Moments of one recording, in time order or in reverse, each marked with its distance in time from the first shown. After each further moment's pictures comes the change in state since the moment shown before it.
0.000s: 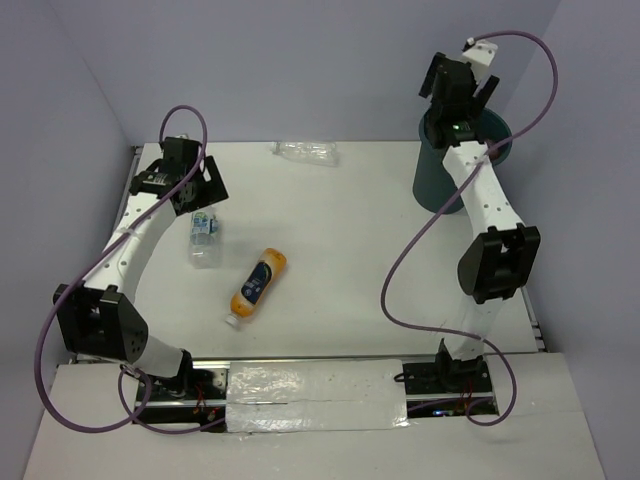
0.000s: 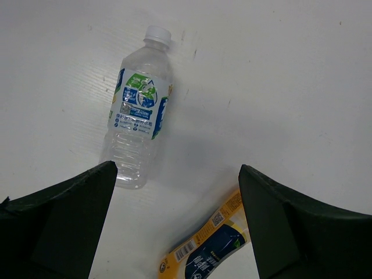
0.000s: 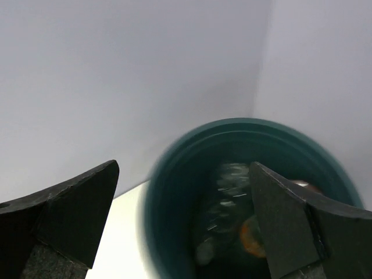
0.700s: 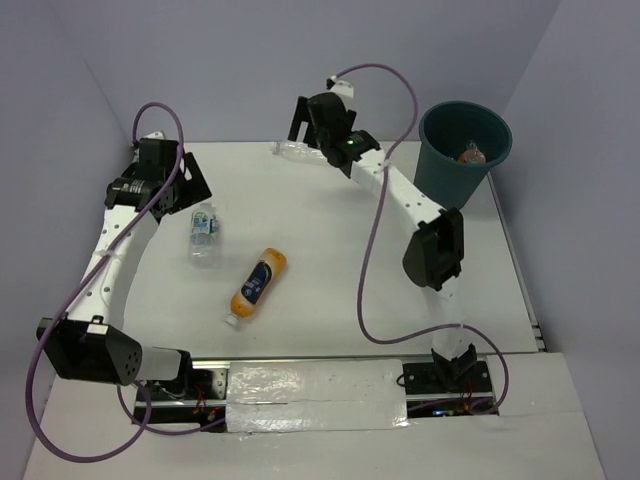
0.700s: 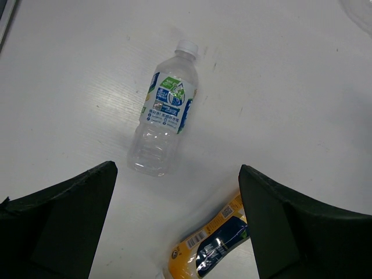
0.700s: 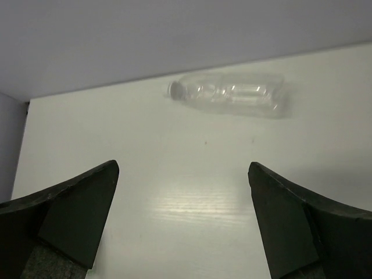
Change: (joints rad) left arm 0.047 -0.122 0.021 -0.081 -0.038 -0.001; right arm 0.481 0.249 0.285 -0.307 -0.252 0.330
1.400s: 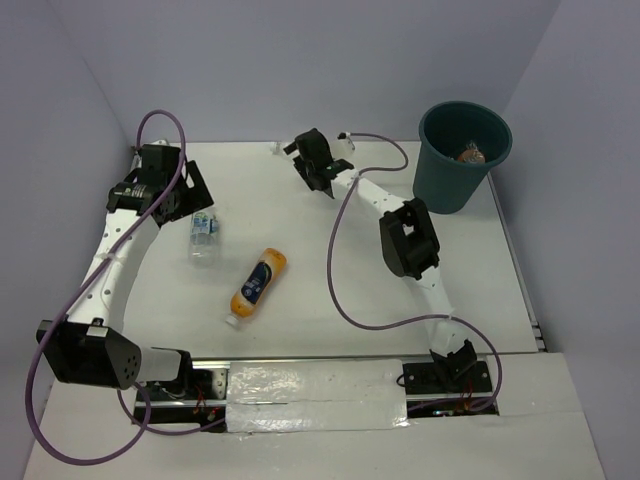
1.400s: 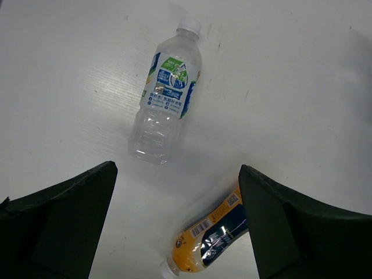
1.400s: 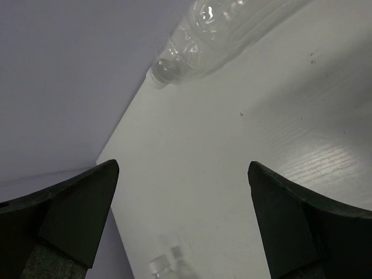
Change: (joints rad) left arm 0.001 -0.024 -0.047 -0.020 0.023 0.000; right arm 0.003 0.251 -0.117 0.183 -0.017 0.813
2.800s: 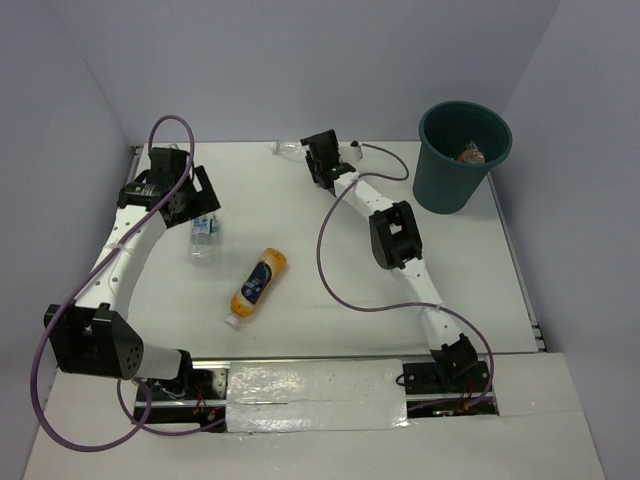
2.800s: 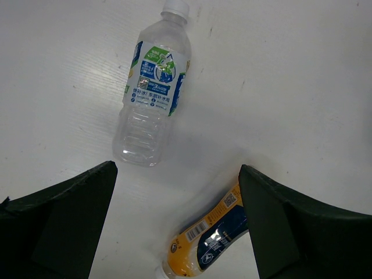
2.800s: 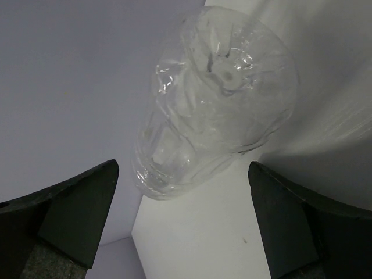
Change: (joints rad) left arm 0.000 0.049 -0.054 0.061 0.059 0.004; right arm -0.100 0.390 0.375 0.096 0.027 0.187
